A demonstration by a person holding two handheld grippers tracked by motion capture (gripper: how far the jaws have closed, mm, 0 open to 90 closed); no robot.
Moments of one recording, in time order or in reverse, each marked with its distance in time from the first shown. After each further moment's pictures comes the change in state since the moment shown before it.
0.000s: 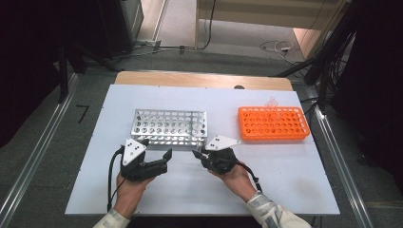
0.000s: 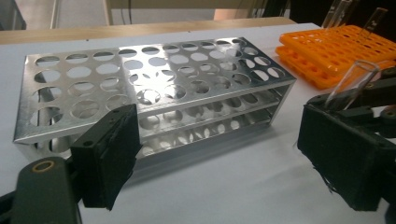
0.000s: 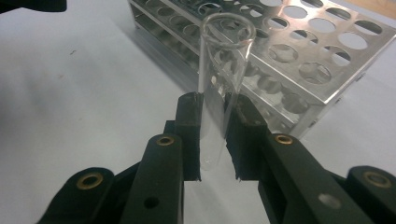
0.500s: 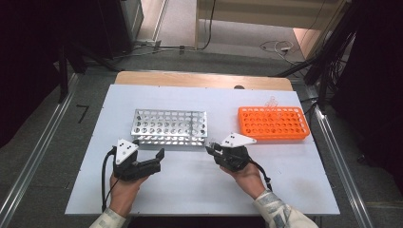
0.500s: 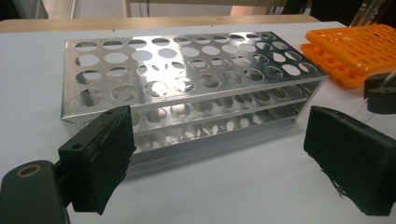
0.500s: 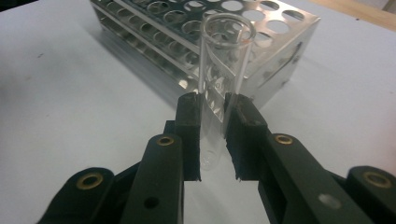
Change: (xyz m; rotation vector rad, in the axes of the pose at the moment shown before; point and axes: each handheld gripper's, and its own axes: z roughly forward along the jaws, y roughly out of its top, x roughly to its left) left arm 0.016 -0.006 -0.004 0.014 0.069 -0.033; right arm -0.024 -0.011 -0.021 -0.019 -0.060 0.040
